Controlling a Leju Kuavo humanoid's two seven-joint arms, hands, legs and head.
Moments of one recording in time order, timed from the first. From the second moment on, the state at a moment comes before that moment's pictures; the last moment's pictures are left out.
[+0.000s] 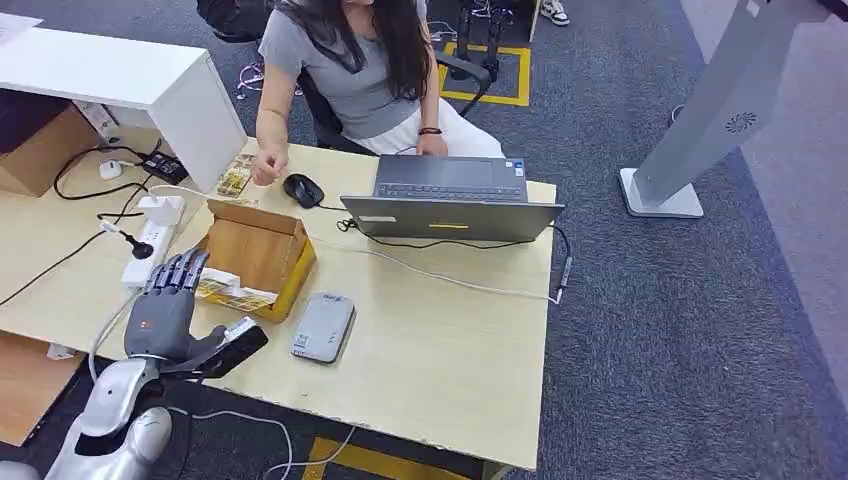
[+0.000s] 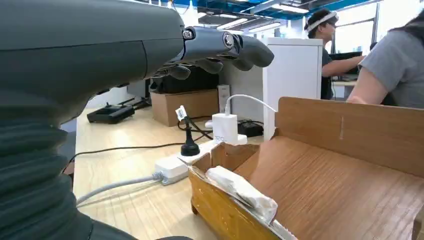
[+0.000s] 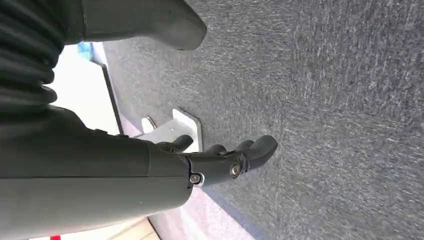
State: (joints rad) left arm -0.02 0.24 0.08 -1.43 -1.18 0.29 0.01; right arm 0.06 0.24 -1.15 -0.35 1.50 -0.19 0.19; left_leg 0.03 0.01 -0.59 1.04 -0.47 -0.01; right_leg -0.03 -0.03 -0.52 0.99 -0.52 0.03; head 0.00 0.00
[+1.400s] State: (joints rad) left arm -0.15 0.21 0.02 -1.29 -1.23 0.24 0.05; right arm 0.05 0.24 -1.17 -0.35 1.57 -0.17 0.18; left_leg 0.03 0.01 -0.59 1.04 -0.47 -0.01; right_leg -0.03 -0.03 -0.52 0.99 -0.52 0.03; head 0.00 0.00
